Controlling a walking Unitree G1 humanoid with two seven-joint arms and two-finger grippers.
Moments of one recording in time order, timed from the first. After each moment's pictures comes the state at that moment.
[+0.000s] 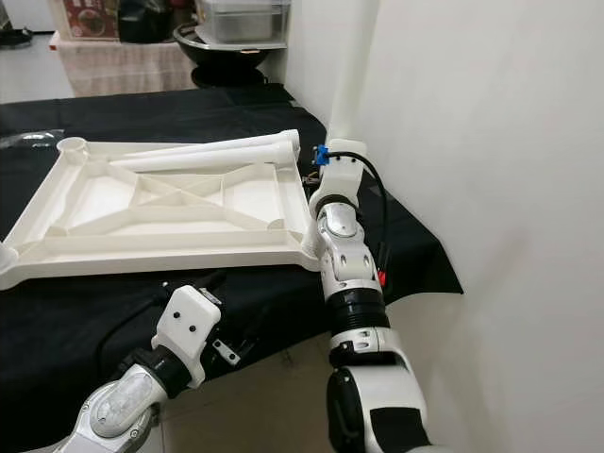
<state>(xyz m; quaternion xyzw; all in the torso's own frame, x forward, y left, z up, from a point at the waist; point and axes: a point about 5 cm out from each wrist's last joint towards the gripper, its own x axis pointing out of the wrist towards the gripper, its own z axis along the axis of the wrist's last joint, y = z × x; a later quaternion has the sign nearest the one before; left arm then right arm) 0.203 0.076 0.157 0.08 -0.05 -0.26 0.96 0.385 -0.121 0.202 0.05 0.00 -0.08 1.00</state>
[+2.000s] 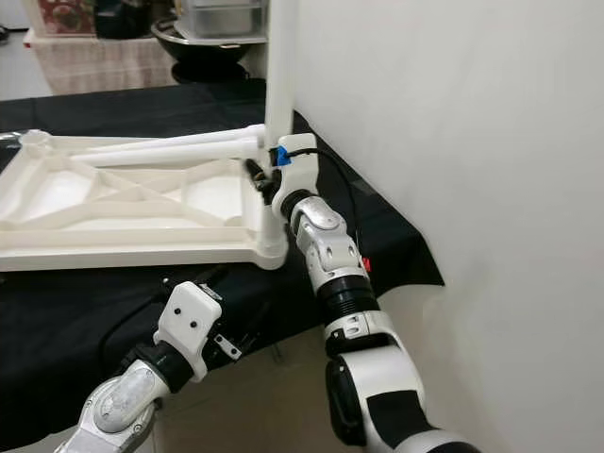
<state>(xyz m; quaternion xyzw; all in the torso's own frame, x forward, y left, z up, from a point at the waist) 0.206 0.073 0.157 0.08 -0.06 -0.26 0.96 0.389 -0.093 0.204 0.03 0.00 0.08 1.00</state>
